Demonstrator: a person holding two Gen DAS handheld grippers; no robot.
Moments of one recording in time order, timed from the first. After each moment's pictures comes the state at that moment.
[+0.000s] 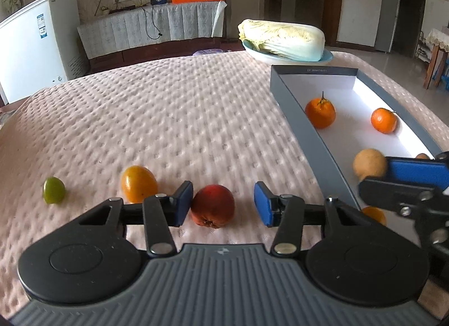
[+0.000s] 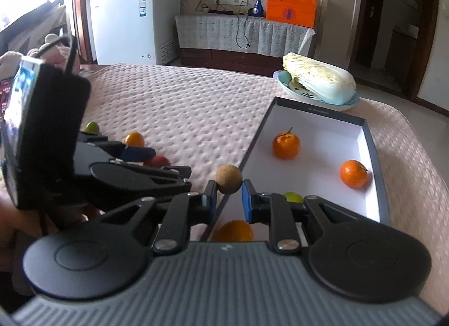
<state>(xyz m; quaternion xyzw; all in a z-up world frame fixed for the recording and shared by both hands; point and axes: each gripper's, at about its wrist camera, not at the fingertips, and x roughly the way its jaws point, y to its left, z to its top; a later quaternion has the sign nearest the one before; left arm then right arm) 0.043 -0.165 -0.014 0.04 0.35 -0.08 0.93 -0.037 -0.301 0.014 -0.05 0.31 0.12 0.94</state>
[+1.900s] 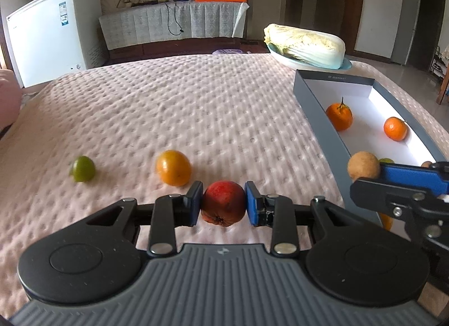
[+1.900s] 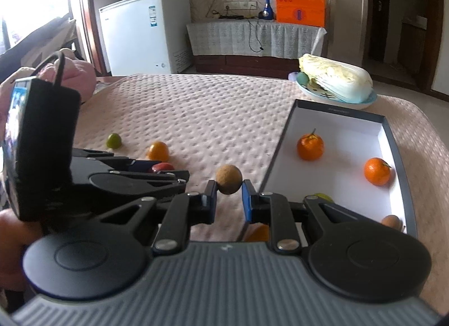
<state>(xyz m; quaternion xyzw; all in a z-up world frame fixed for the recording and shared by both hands) 0.020 -0.140 -0.005 0.02 0.35 -0.05 0.93 -0.042 -0.288 0.016 -0.02 0.31 0.16 0.94</state>
